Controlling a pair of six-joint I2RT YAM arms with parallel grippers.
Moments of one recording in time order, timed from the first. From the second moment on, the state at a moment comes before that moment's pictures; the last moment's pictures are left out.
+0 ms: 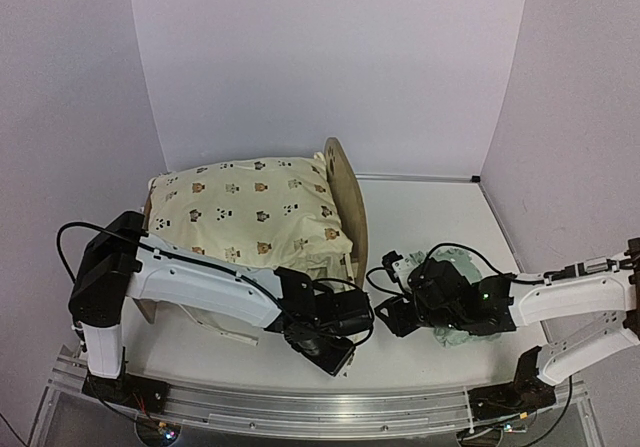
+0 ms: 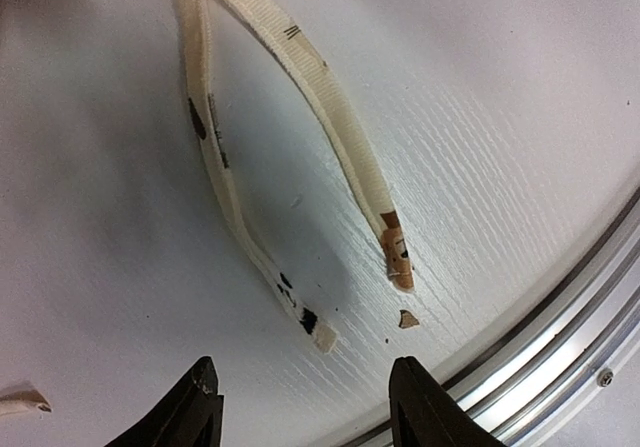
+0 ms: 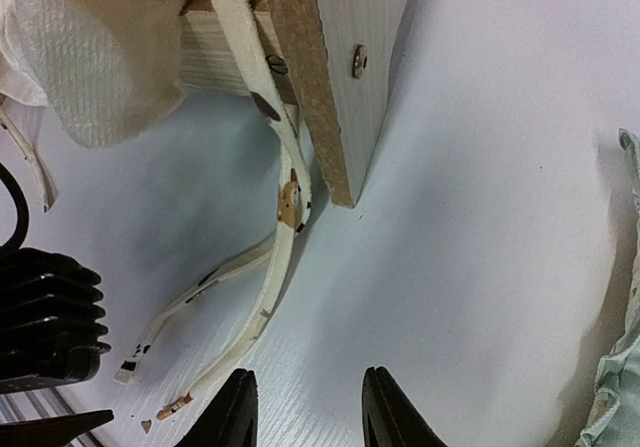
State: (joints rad) left arm -1.40 2.00 1.44 -0.73 -0.11 -0.70; right arm 1.07 1.27 0.58 -0.11 0.27 0.47
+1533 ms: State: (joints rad) left arm -1.28 1.92 1.22 -0.52 -0.05 -0.64; right arm 1.07 1.37 0.64 0.06 0.32 0.44
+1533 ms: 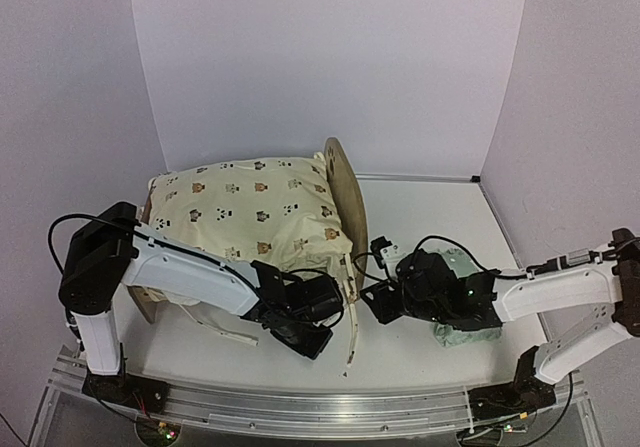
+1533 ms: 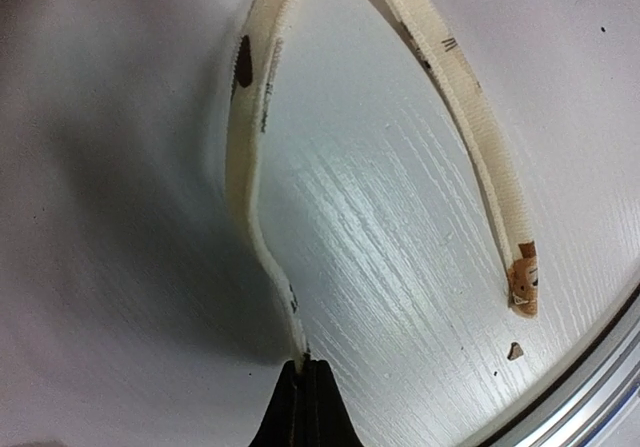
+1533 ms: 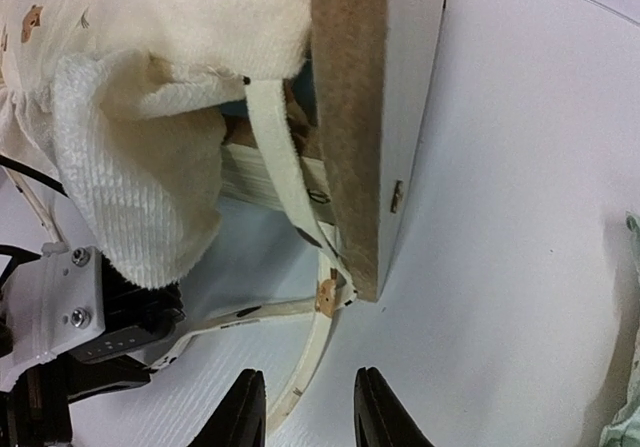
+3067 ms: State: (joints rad) left arm -1.28 1.83 1.10 -0.44 -0.04 -0.65; right arm 1.12 1.82 0.89 0.17 0.64 0.13
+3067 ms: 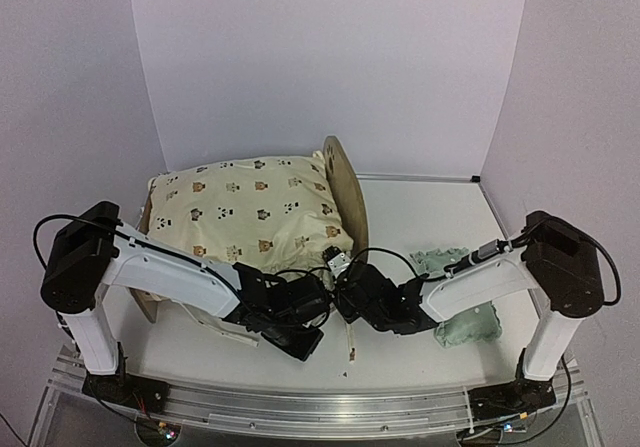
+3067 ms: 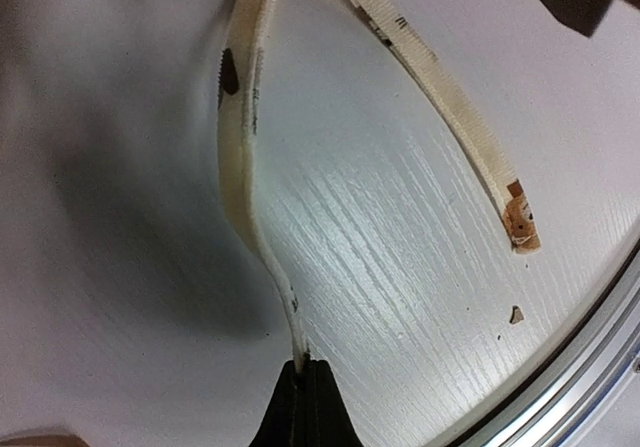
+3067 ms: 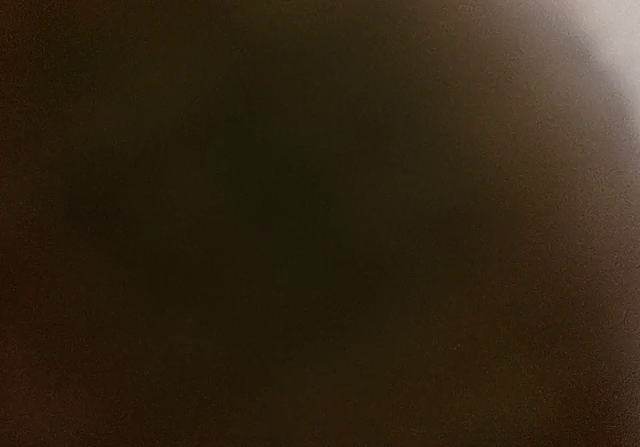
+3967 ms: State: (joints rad) left arm -1.28 1.77 1.13 -0.44 -0.09 -0.64; right arm 1.12 1.67 0.73 0.33 0.60 0.03
